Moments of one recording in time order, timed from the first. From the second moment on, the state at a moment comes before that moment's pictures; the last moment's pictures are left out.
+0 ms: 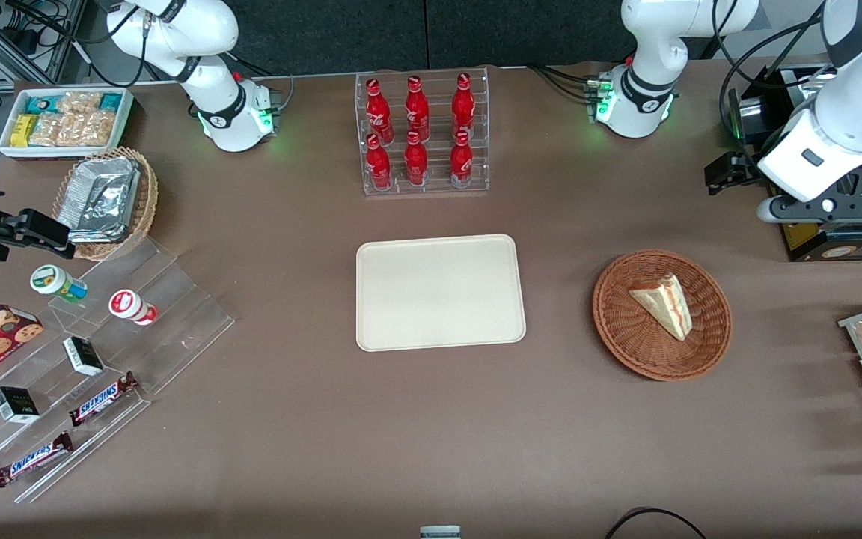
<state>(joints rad) -0.08 -0.04 -0.07 -1.65 0.04 1.40 -0.10</state>
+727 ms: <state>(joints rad) -0.07 -0.01 -0.05 -1.92 0.04 1.76 -0.14</state>
